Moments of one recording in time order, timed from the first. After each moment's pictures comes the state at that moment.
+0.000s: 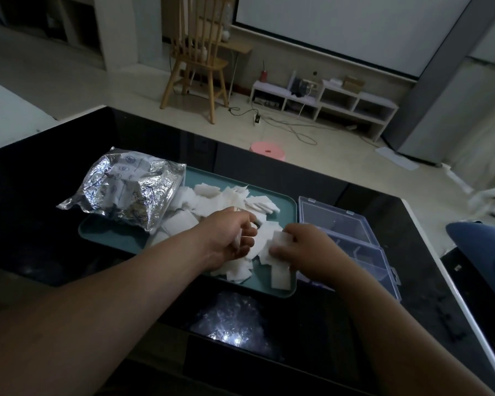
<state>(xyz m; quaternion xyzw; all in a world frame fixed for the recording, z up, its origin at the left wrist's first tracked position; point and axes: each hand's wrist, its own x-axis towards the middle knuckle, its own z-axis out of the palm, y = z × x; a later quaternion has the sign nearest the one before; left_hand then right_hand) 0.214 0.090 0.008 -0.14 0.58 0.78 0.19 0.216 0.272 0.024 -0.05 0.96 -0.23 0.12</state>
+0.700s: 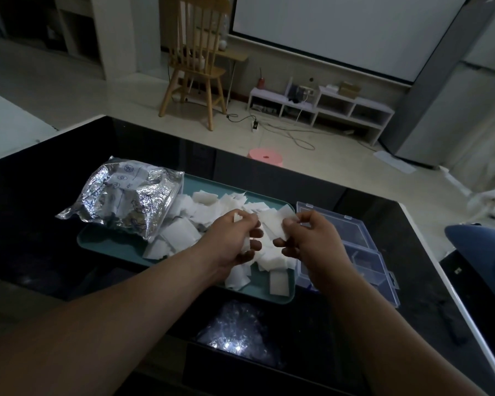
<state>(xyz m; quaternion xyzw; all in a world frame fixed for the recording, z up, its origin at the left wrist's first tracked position) 0.219 0.102 0.005 -0.10 0.59 0.79 0.11 0.222 0.263 0.031 0.09 0.77 -0.64 0.02</state>
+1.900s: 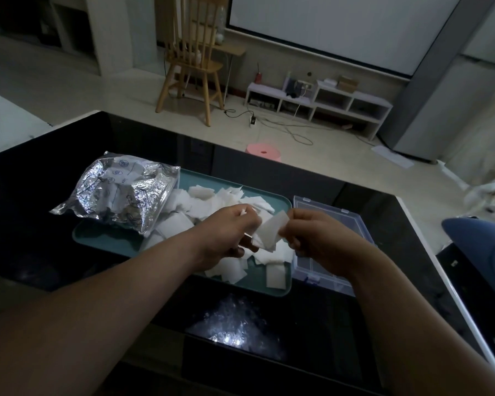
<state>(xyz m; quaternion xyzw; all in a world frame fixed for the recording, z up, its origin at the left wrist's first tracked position) 0.219 0.089 0.013 0.02 0.69 0.70 0.18 0.212 0.291 0.050 -0.01 0.80 -0.56 0.22</state>
